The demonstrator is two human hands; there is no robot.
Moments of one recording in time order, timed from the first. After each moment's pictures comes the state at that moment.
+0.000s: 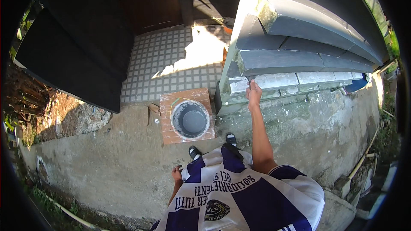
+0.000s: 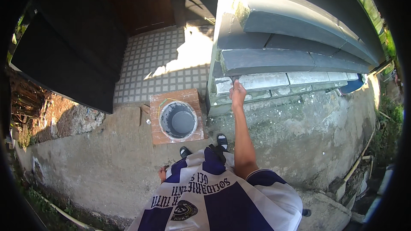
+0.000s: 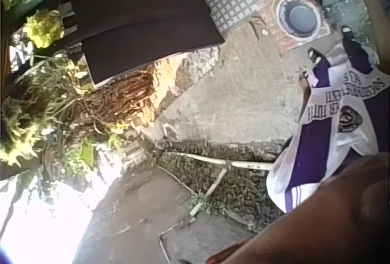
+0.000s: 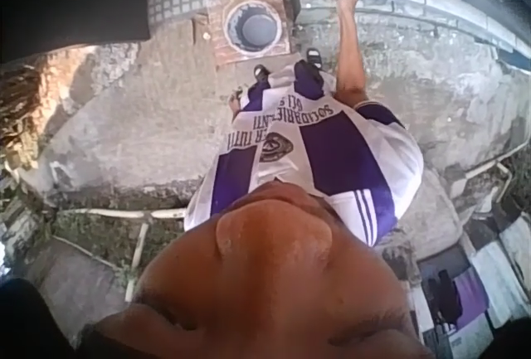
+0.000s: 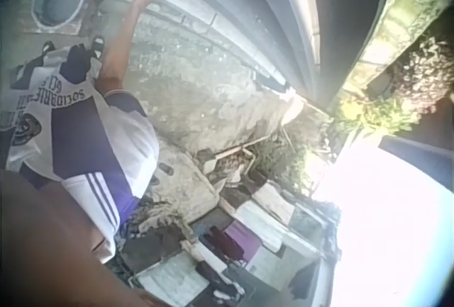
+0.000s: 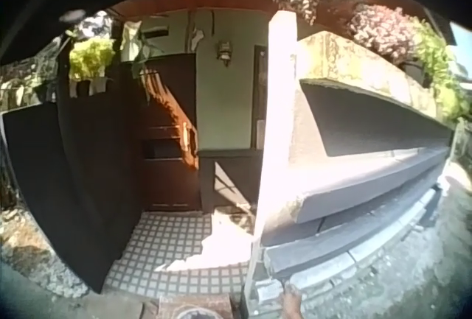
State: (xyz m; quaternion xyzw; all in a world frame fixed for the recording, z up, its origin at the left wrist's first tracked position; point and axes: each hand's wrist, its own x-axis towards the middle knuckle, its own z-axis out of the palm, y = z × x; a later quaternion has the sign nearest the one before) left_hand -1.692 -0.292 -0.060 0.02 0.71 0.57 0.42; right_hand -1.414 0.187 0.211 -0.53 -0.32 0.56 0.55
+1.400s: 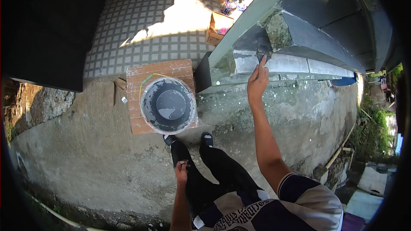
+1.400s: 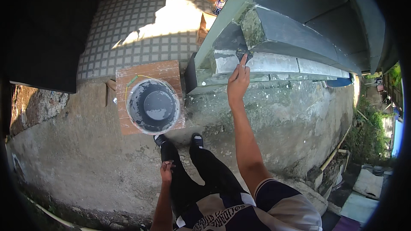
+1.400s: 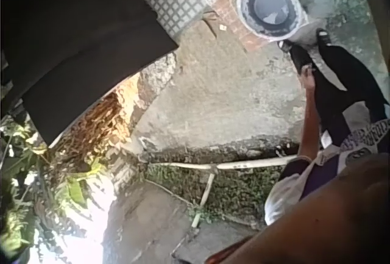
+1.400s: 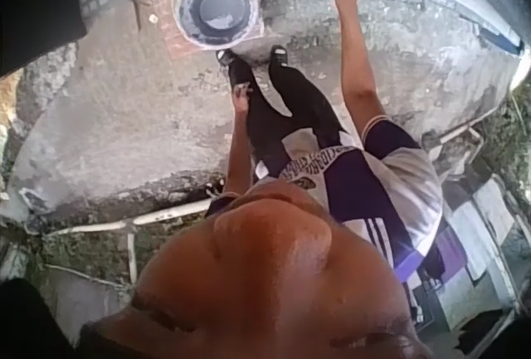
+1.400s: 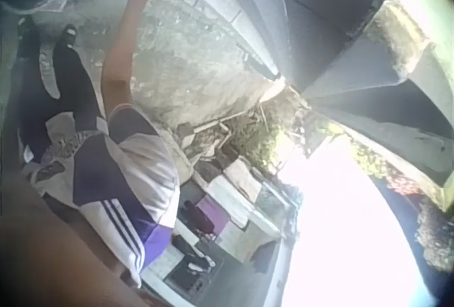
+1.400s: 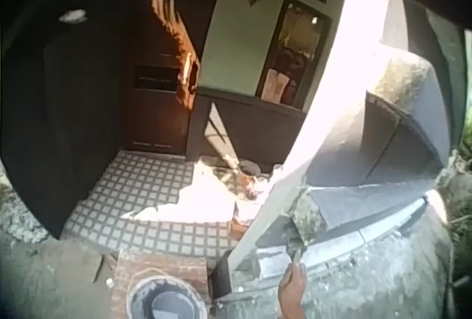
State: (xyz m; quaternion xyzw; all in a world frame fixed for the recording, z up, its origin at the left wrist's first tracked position) left_hand -1.576 -0.240 -0.108 0.05 0.66 0.50 0.55; right_hand -1.419 0.203 0.110 -0.59 -0.70 -0.06 0.40
